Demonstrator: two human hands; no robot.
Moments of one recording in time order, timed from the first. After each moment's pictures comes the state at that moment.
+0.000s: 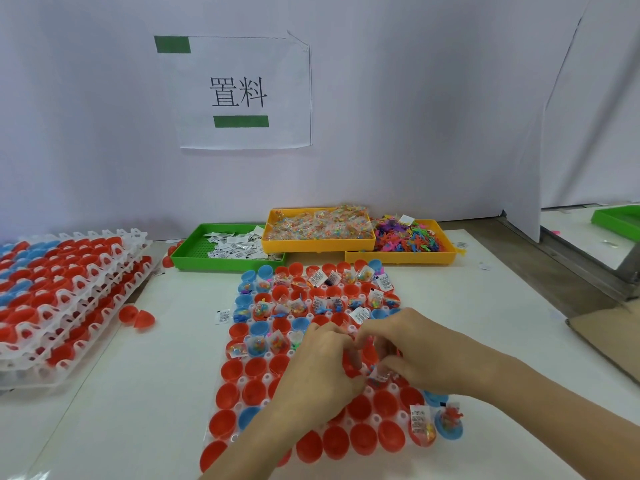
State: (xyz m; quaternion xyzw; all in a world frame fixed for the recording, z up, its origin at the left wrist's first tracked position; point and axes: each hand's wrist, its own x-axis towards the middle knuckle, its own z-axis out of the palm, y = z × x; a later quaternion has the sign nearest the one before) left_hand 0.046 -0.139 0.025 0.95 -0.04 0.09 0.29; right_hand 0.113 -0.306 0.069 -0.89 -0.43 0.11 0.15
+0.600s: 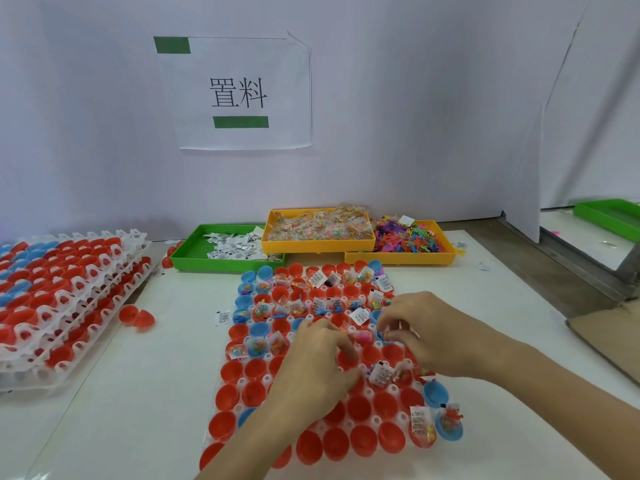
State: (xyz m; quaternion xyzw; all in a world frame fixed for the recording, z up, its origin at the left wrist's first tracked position) left_hand 0.045 -0.133 0.026 0.95 -0.03 0.11 0.29; right_hand 0.132 -0.319 0.071 -0.91 -0.39 0.04 0.16
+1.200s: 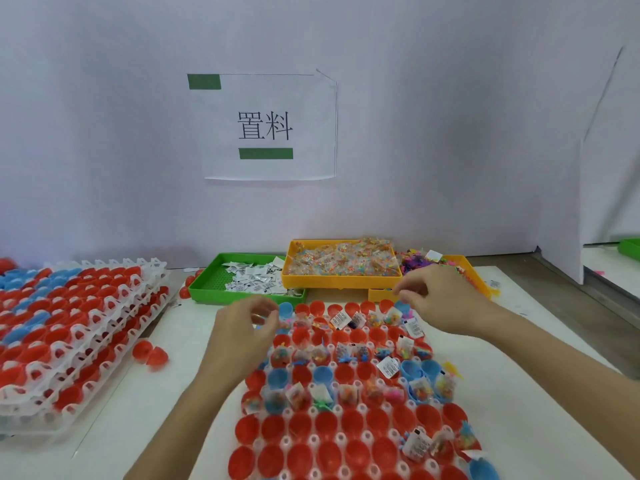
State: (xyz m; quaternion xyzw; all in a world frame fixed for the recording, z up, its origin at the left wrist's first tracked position) left_hand 0.092 -0.015 0.067 0.89 0.14 0.24 0.36; right_hand 0.228 -0.277 0.097 -0.92 -0.30 -0.03 0.25
